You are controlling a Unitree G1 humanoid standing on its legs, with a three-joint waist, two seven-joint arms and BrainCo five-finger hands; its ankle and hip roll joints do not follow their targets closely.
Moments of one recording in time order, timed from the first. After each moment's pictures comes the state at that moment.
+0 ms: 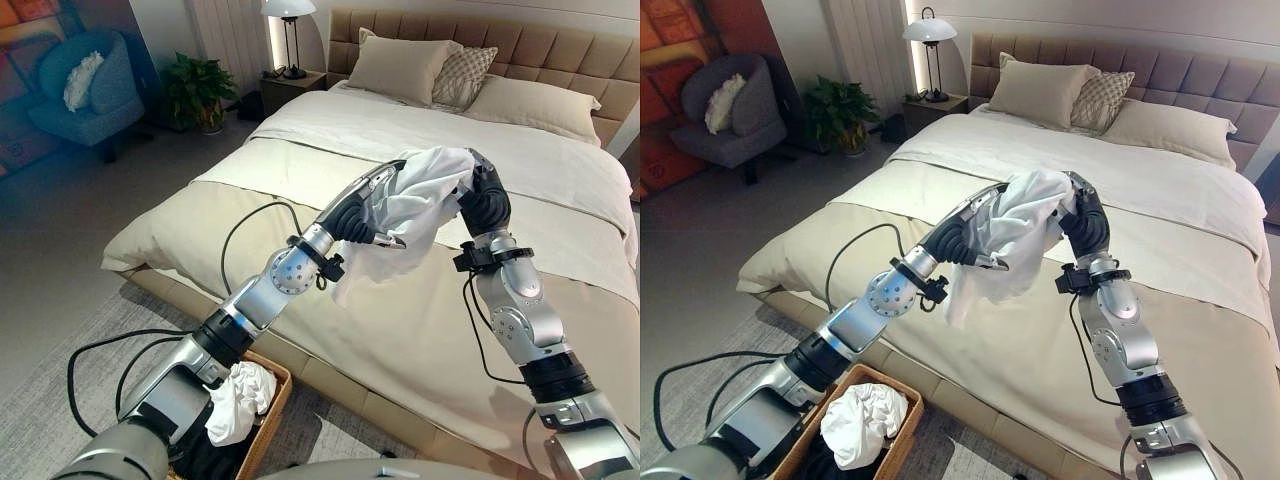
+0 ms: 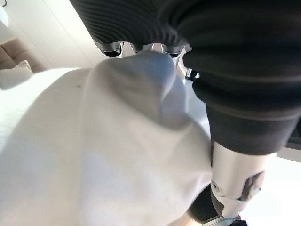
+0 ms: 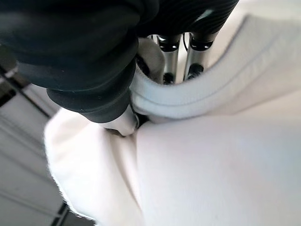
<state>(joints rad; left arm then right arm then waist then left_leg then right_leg) -0.63 0.34 -0.60 0.15 0.06 -0.22 0.08 -0.32 -0.50 0.15 -0.04 0.68 -0.23 0.00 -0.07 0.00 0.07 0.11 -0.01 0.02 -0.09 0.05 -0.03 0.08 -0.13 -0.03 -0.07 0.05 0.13</state>
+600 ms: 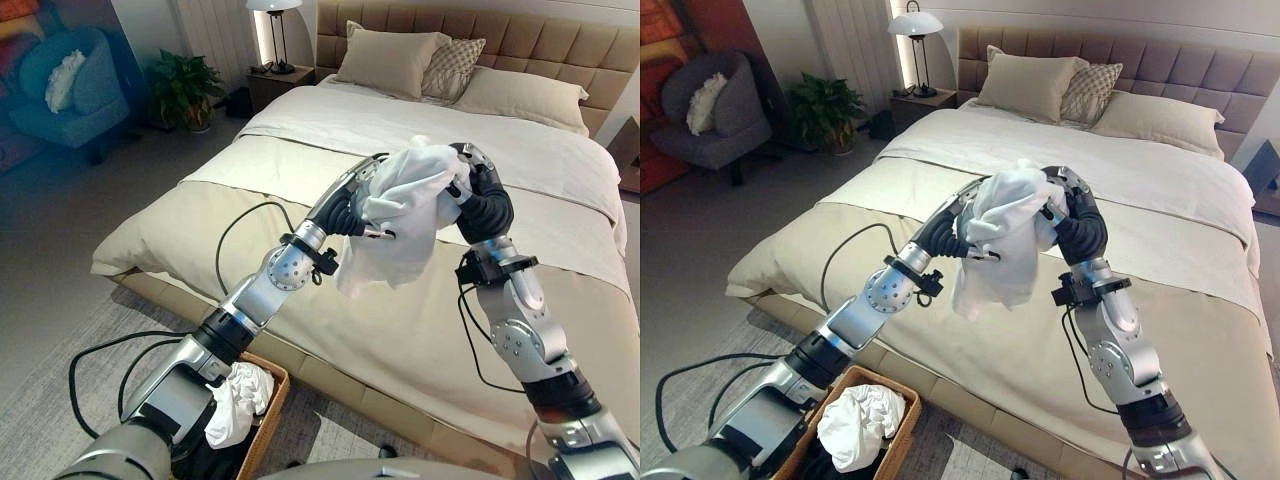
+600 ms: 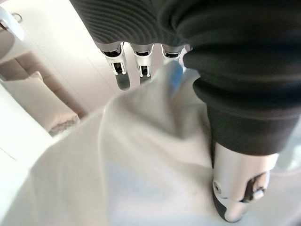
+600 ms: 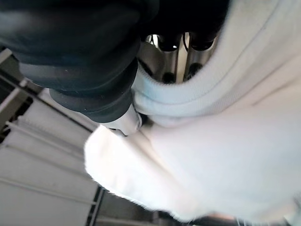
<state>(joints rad) -0.61 0.33 -0.52 0.21 0.11 -0.22 0.13 -0.22 -0.50 0.17 -0.22 0.84 -0.23 0.10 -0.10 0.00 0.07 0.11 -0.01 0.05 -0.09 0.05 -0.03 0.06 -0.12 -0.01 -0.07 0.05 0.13</state>
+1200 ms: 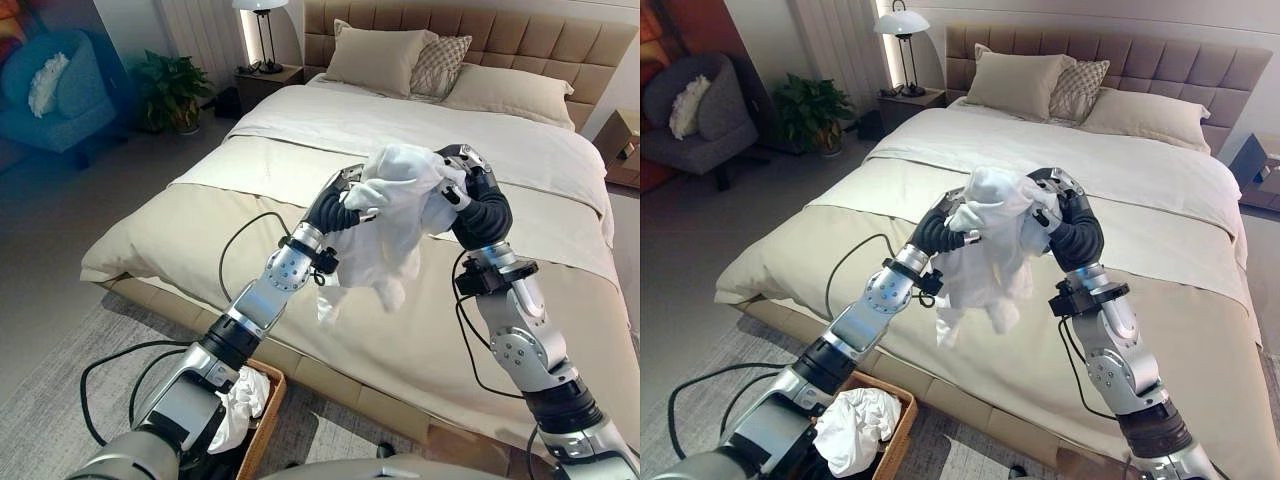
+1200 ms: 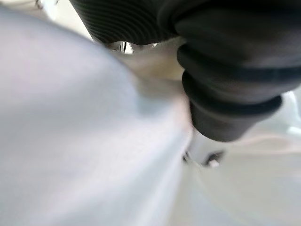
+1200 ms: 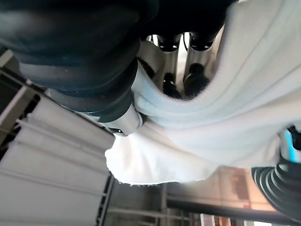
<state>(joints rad) -0.59 0.26 -0.51 0.22 -0.12 -0.20 0.09 -0.21 -0.49 0.19 -0.26 0.86 -0.23 0.13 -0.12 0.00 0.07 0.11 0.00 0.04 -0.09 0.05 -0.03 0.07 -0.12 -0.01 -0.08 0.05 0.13</state>
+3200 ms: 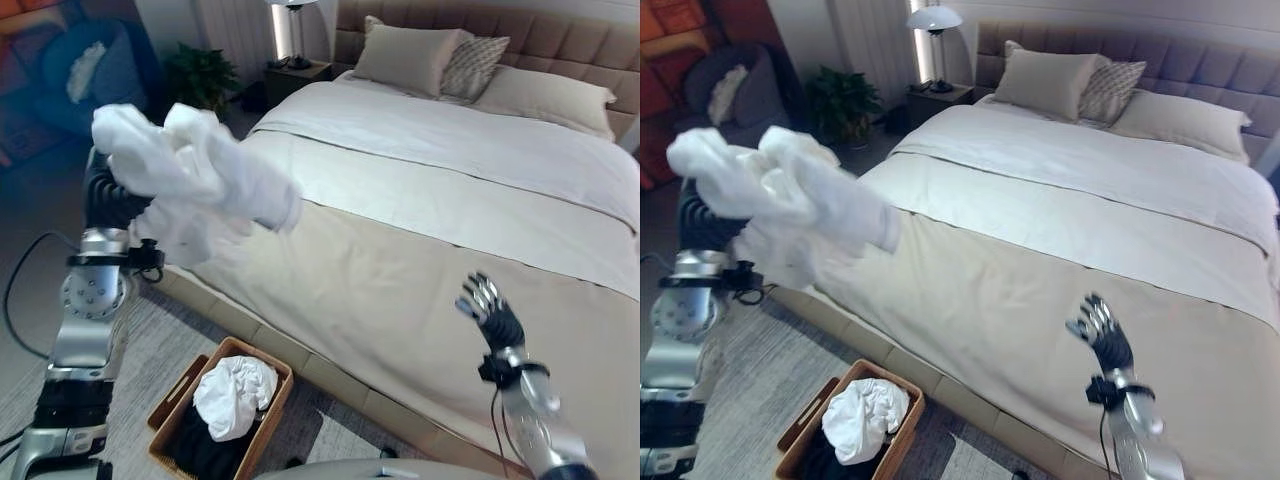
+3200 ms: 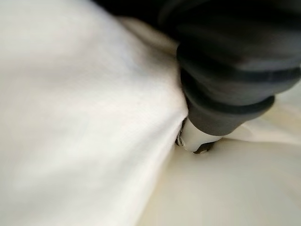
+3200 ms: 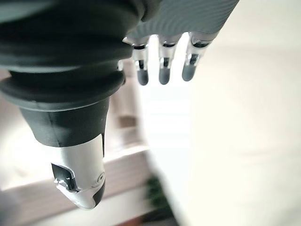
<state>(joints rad) -0.06 0.66 0.23 -0.07 -0.19 -0.30 0.16 0.21 -0.36 0.01 0.38 0.53 -0.17 0.07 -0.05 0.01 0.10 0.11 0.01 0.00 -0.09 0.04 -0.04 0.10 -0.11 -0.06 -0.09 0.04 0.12</state>
